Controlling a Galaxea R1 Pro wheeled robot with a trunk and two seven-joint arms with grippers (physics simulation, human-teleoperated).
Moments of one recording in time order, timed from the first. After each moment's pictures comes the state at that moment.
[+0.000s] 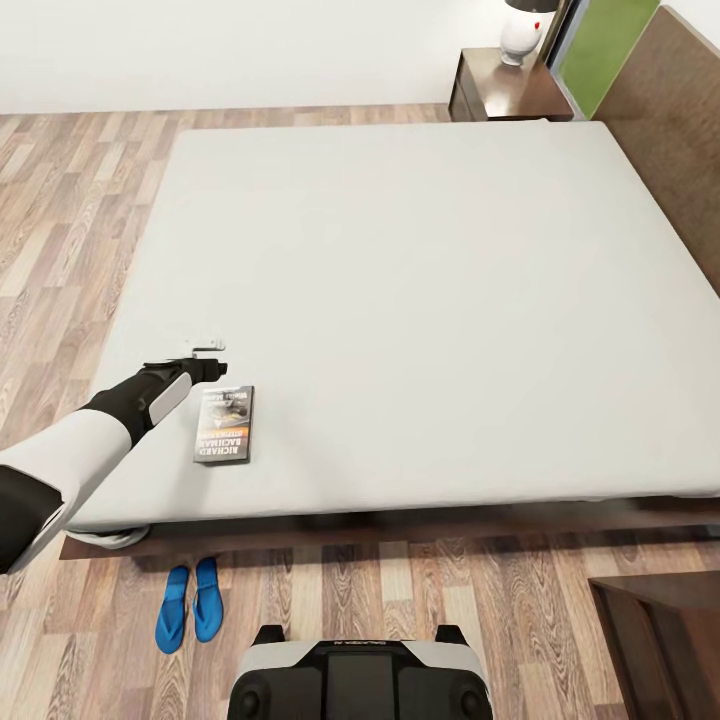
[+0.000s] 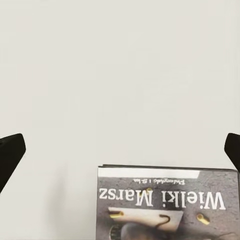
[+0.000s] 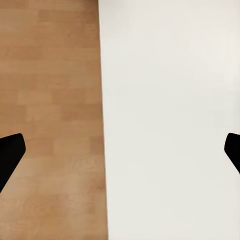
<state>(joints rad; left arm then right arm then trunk) -1.36 0.25 -0.69 -0.34 0.71 0.28 0.16 0.20 -0.13 0.19 0.04 -0.15 -0.19 -0.03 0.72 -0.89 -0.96</state>
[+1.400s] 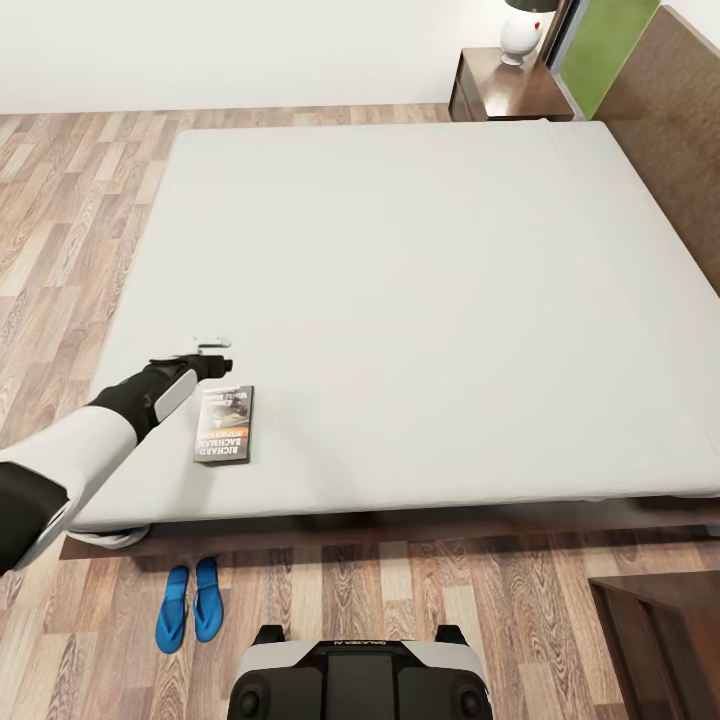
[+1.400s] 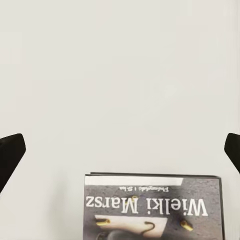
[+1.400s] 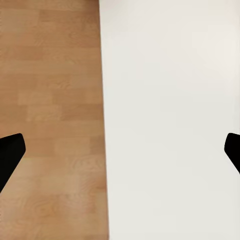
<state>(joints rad) -1.37 0.24 -0.69 -0.34 0.70 0.28 0.16 0.20 -0.13 0.19 0.04 -0.15 -0.19 -0.03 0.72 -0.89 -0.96</state>
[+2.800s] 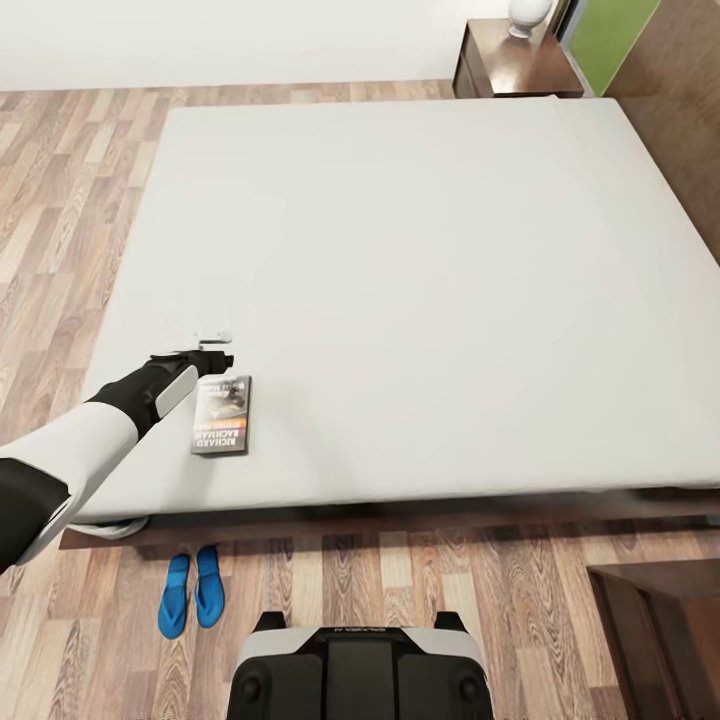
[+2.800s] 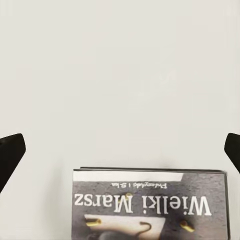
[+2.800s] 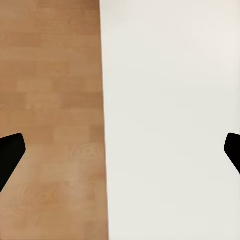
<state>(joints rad) -1.39 0.23 -0.69 -0.34 0.70 0.27 0.16 0.20 -0.13 0.19 0.04 -0.15 -0.19 -0.03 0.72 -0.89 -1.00</state>
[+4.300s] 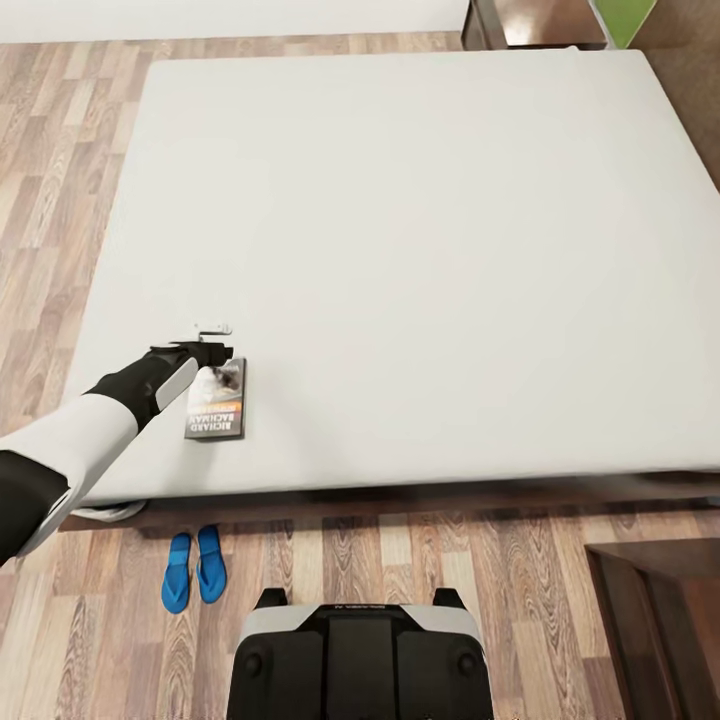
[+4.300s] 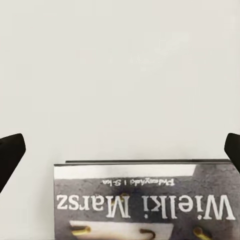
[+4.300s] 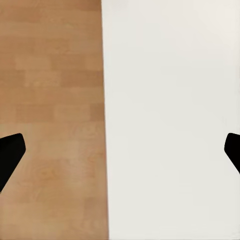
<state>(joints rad) -1.41 0.23 -0.69 -0.34 0.66 0.27 0.16 0.20 -0.13 0.19 0.04 -0.15 -0.19 -0.03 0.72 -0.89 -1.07</state>
